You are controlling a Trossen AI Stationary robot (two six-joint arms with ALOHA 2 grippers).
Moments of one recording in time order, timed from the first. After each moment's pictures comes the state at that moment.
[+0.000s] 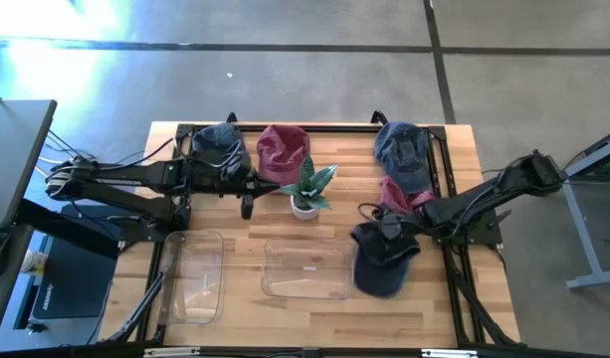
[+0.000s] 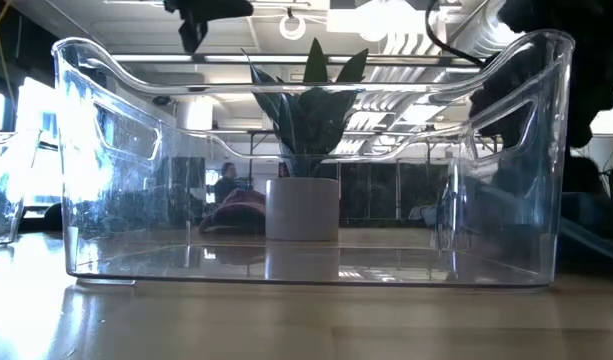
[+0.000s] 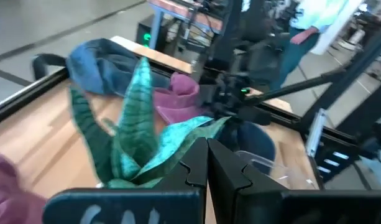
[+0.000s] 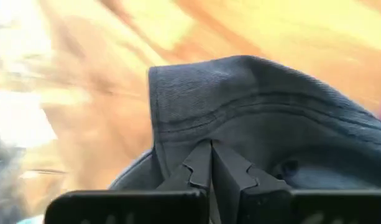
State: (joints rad) left arm 0.03 1.01 0.87 -0.11 -0.05 -0.34; right arm 0.25 1.20 0.42 -0.06 0.11 1.18
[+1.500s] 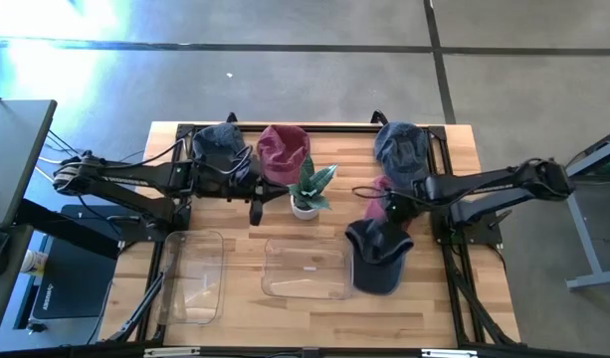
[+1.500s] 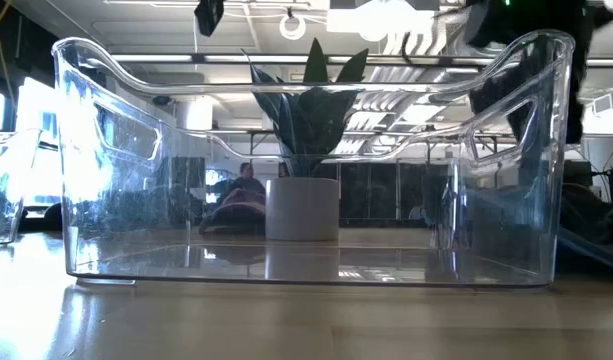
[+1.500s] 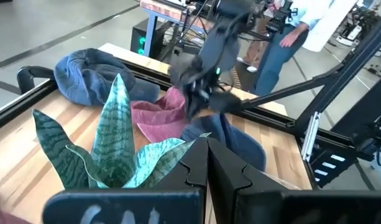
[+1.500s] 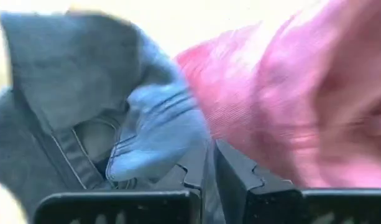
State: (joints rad) left arm -0.06 1.10 0.97 -0.11 -0.14 -0.33; right arm 0.01 1.13 0.72 -0.87 0.07 0.76
